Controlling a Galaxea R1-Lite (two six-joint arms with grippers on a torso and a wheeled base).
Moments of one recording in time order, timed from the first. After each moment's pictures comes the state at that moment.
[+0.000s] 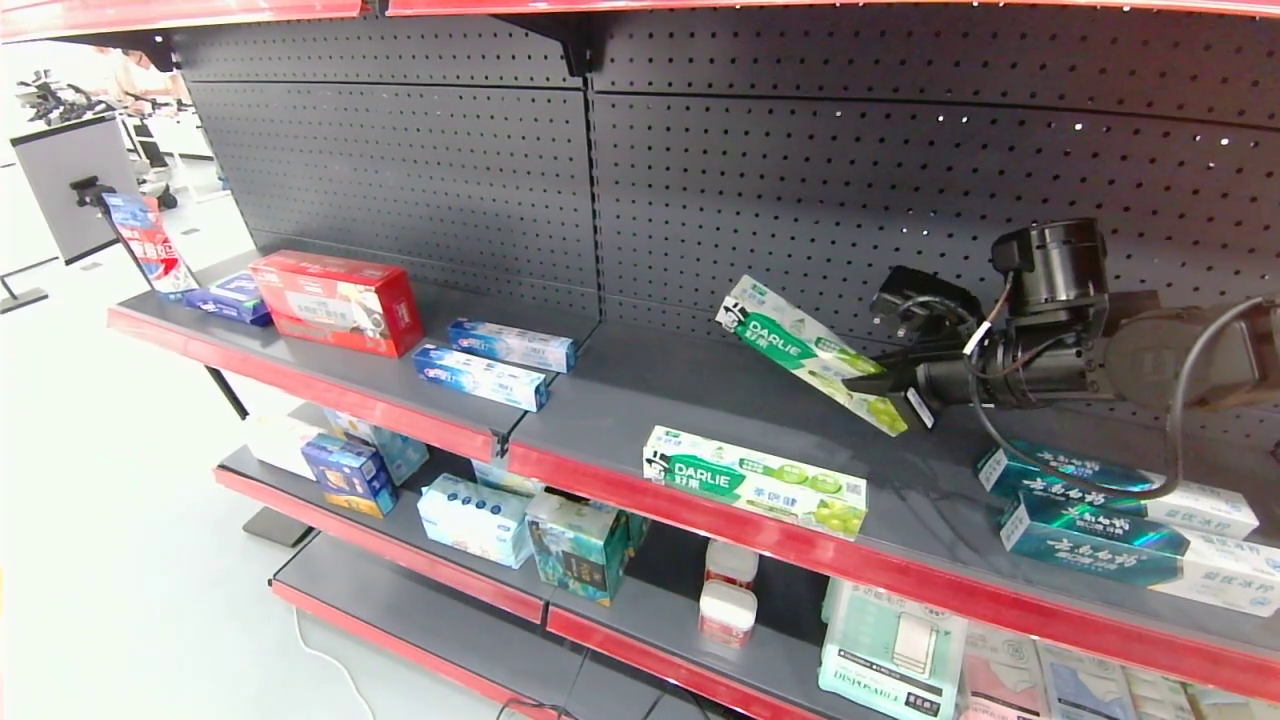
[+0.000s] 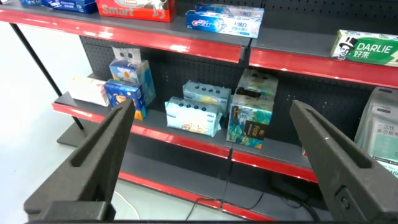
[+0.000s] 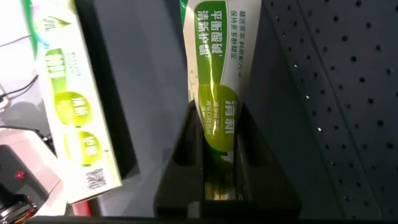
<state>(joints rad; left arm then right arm) 0.00 0.00 0.00 0.00 -0.06 0.00 0.18 1.88 -1.19 -0.11 0.33 -0.70</state>
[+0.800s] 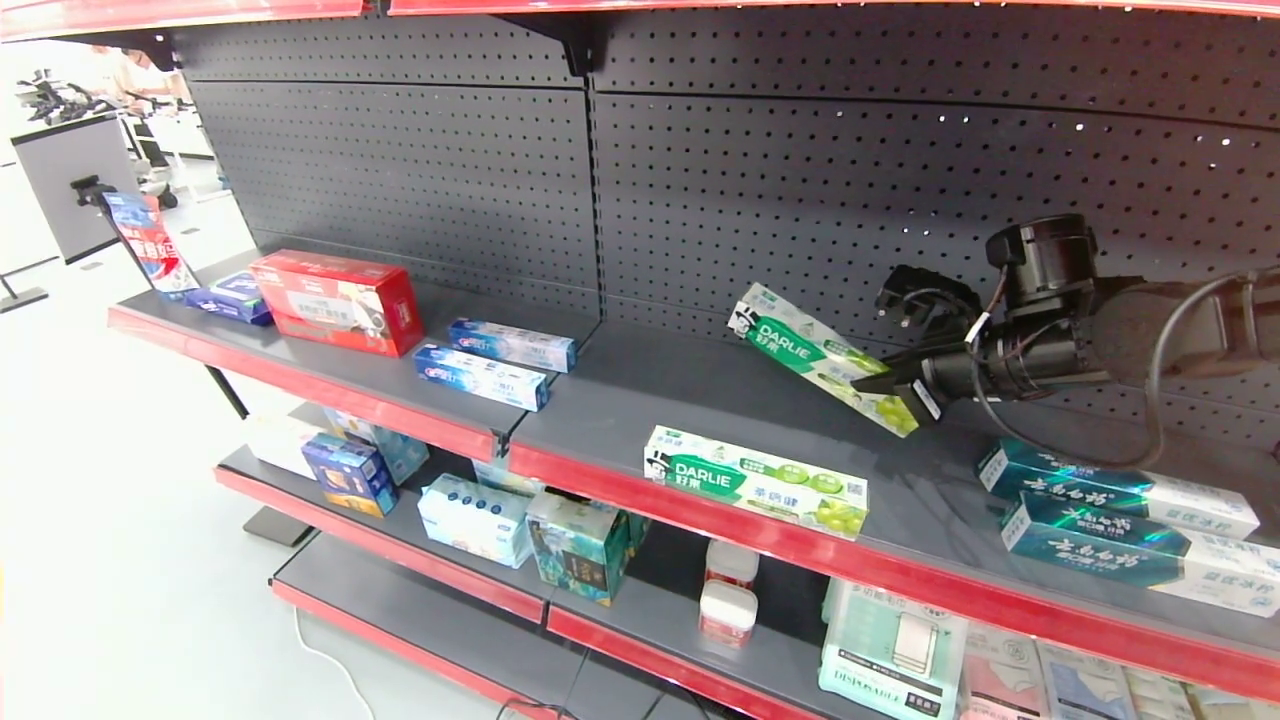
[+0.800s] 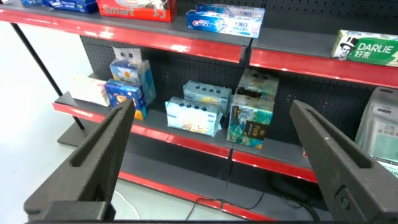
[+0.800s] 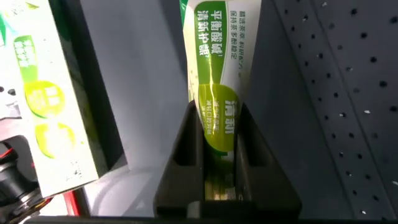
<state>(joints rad) 0.00 0.00 0.00 0.00 -0.06 0.00 0.12 1.95 -1.31 0.04 0.37 -0.70</state>
